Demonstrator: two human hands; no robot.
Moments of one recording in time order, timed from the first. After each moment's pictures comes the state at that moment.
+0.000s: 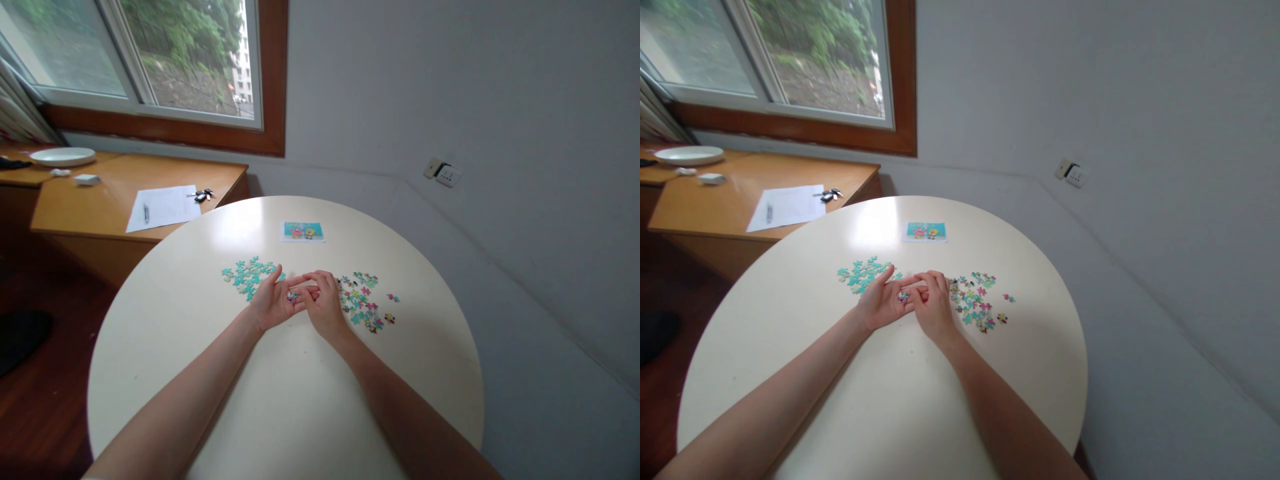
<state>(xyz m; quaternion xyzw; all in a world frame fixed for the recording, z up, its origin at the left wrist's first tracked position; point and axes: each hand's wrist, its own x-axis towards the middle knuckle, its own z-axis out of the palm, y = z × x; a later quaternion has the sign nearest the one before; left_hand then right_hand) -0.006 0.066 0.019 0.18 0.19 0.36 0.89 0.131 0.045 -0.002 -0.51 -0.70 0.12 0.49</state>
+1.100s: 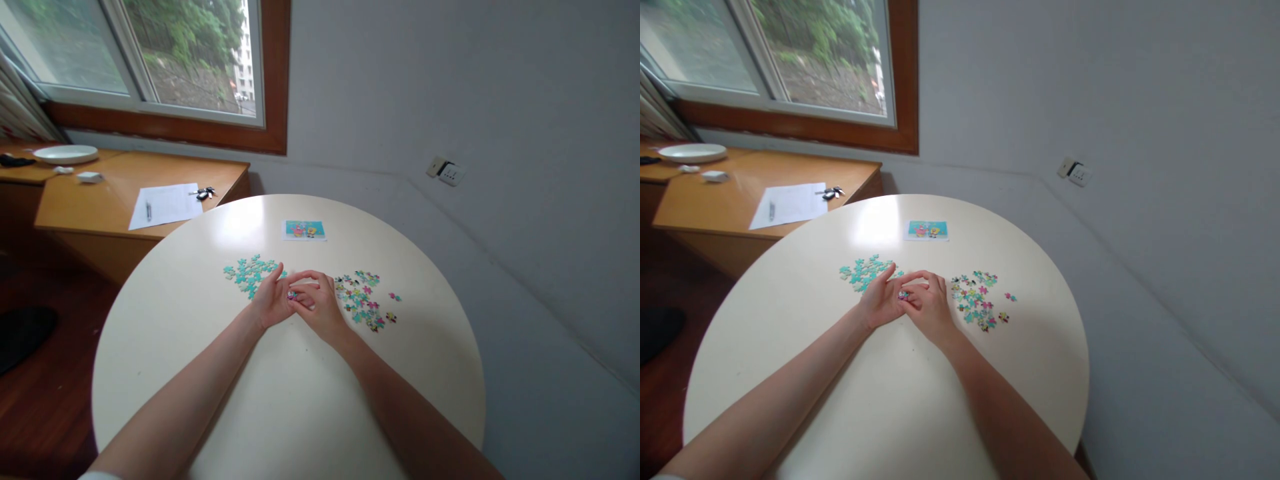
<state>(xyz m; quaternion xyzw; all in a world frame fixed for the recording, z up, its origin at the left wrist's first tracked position) -0.006 0.068 0.015 0.16 0.16 0.37 0.90 0.128 0.042 -0.003 -0.45 -0.76 0.08 0.46</state>
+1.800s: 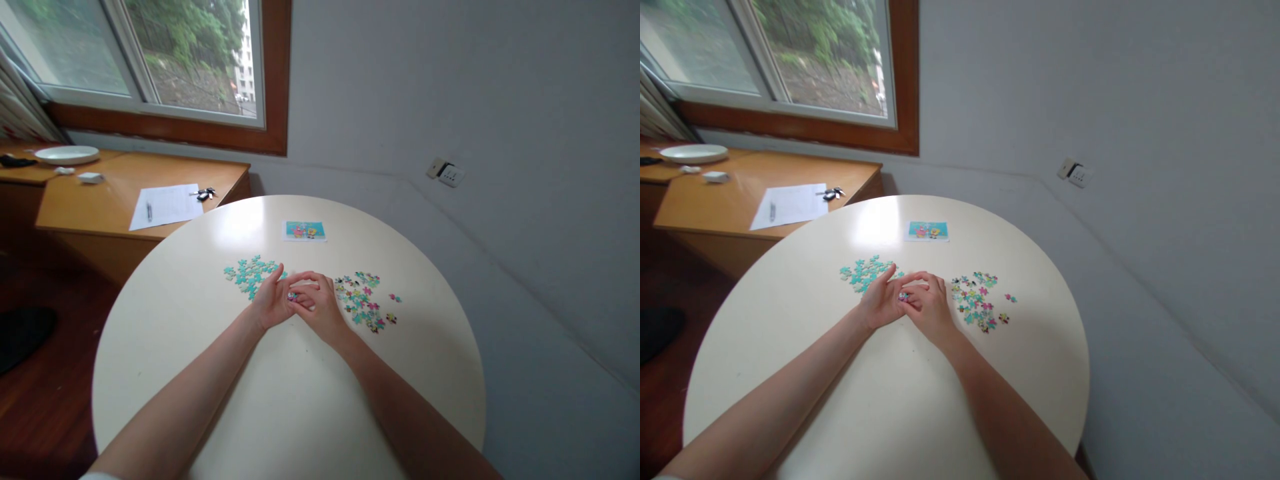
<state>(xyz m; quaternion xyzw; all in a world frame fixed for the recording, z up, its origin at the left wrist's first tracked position) -0.007 0.068 0.015 0.16 0.16 0.37 0.90 0.128 0.043 -0.004 -0.45 -0.76 0.10 0.46</state>
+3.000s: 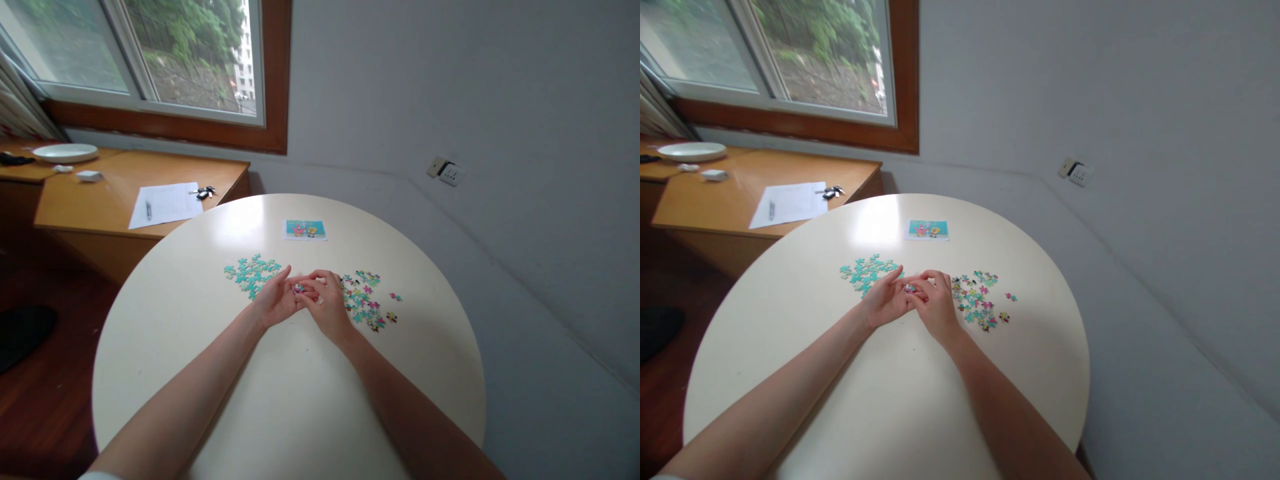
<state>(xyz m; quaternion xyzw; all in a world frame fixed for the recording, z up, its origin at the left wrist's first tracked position) -0.004 0.069 0.012 0.17 0.17 0.37 0.90 0.135 0.044 0.001 -0.46 -0.74 0.08 0.49</state>
